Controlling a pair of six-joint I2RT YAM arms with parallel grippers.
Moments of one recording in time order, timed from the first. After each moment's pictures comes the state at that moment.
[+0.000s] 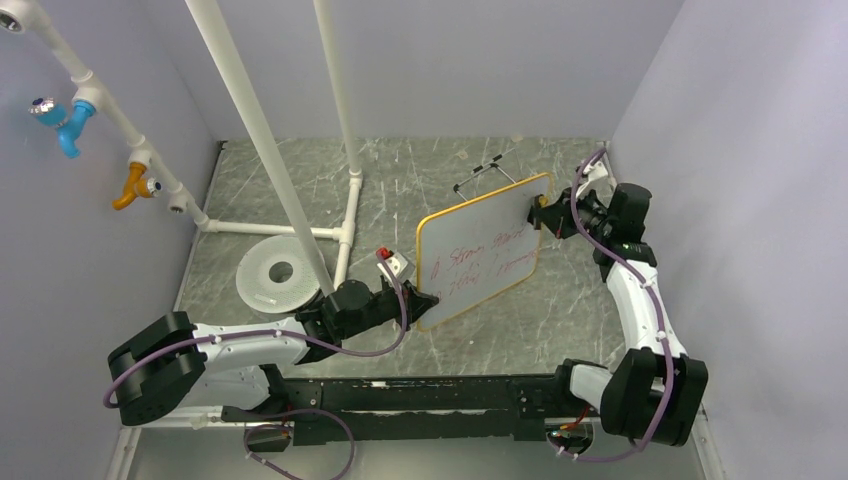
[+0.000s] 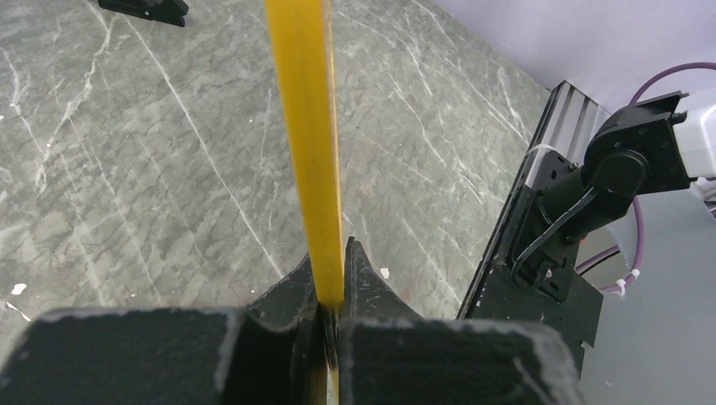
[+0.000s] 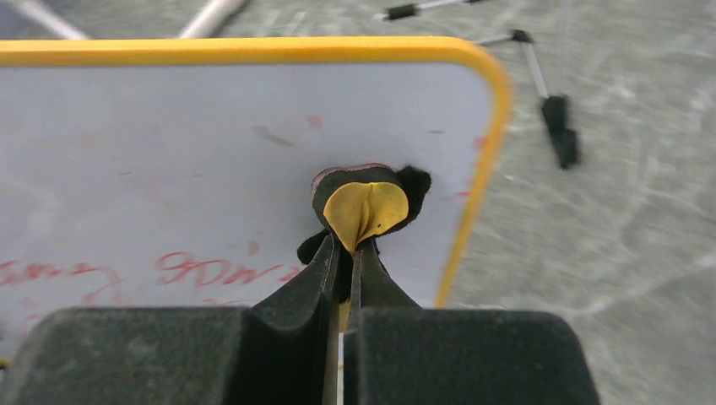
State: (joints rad) left arm -1.05 1.19 0.40 0.66 0.02 -0.35; right arm -0.20 1.14 0.82 -0.11 -0.71 -0.08
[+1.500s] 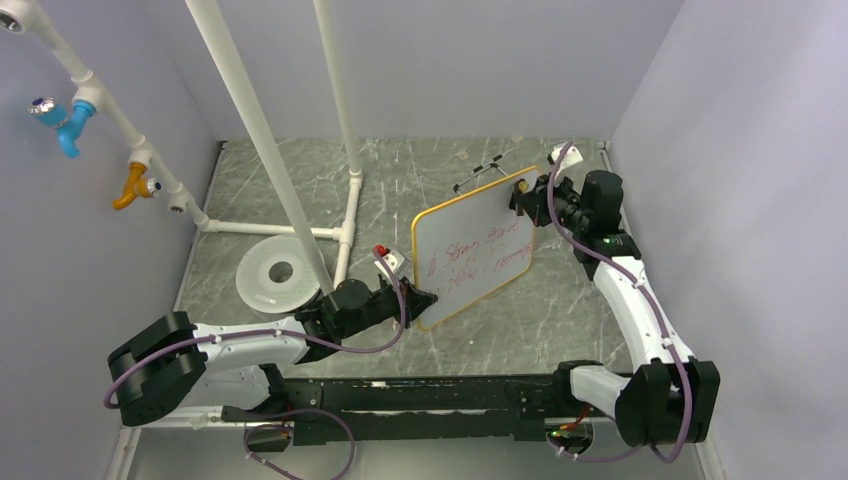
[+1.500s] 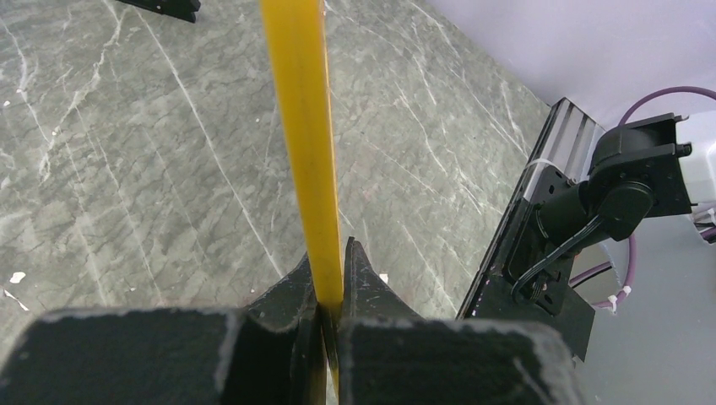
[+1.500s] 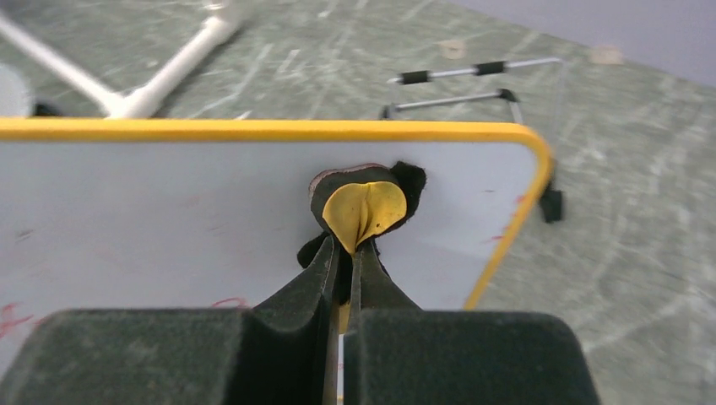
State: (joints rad) left arm -1.04 1.19 0.40 0.67 0.01 -0.41; right arm 0.04 1.12 0.90 -0.11 -0.54 -0.07
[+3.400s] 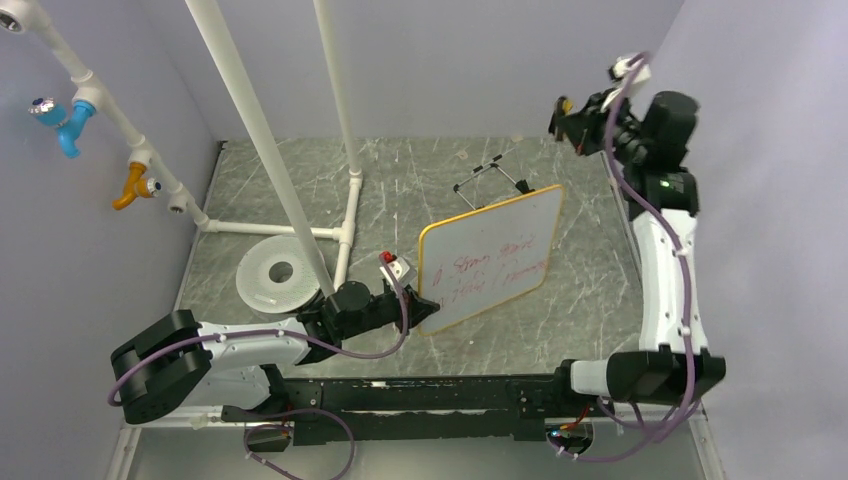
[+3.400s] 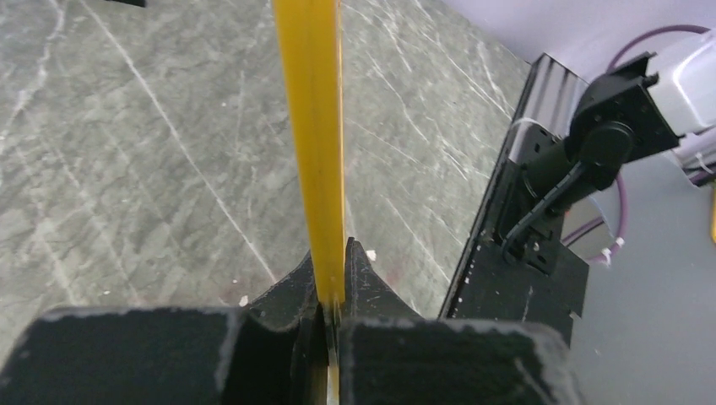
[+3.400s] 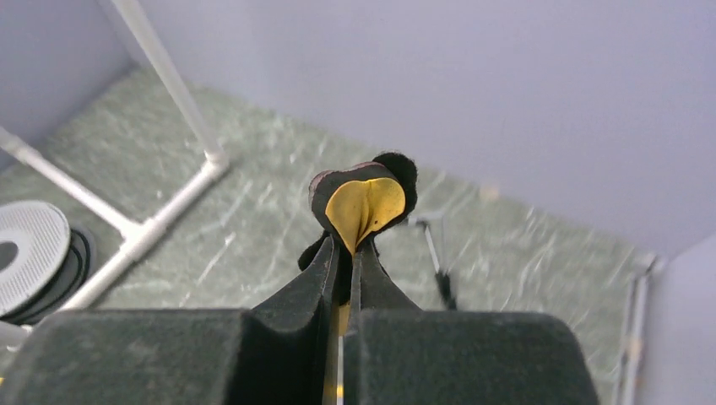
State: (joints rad) left arm -1.03 1.21 0.38 0.69 0.08 -0.35; right arm -0.08 1.33 1.54 -0.42 -0.56 -0.05
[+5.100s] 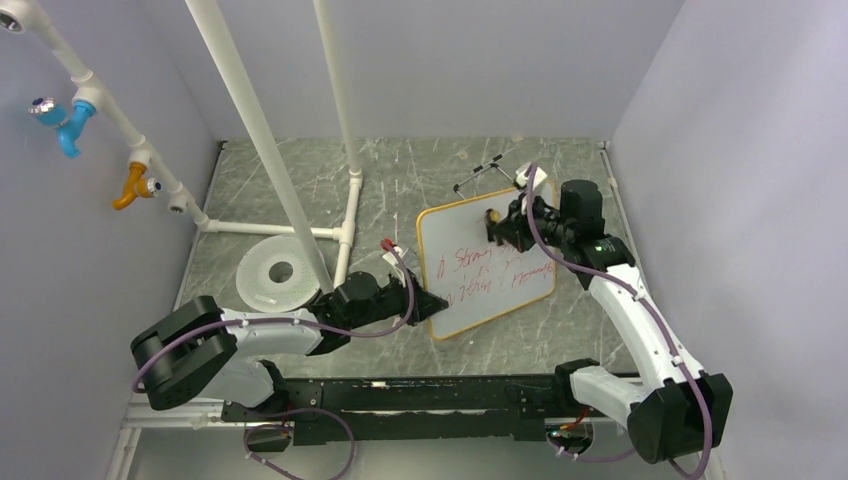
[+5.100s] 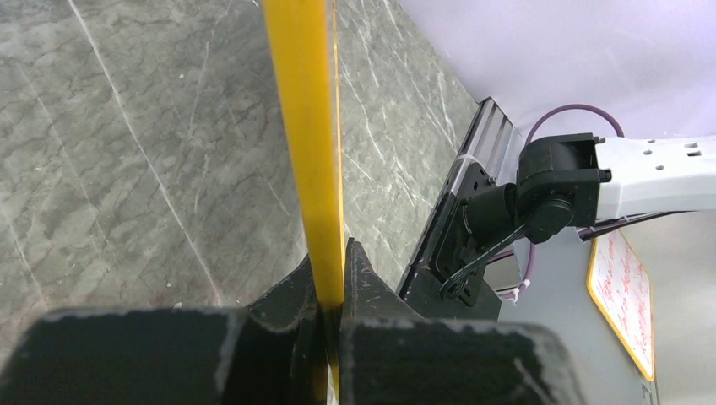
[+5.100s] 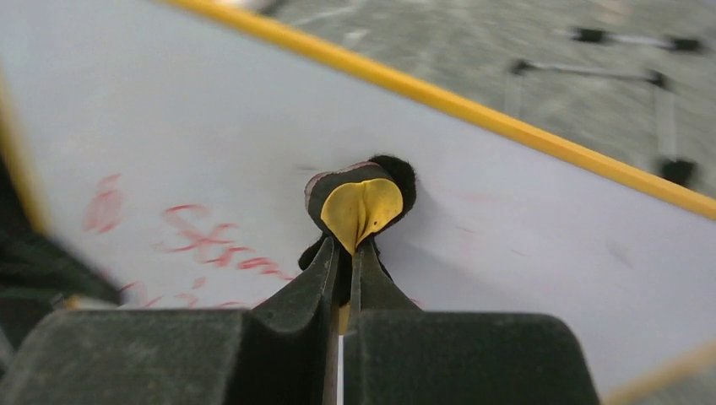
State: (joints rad) left arm -0.99 1.33 0.43 0.76 0.18 -0.64; right arm 0.21 1.06 0.92 -0.37 -0.61 -0.21
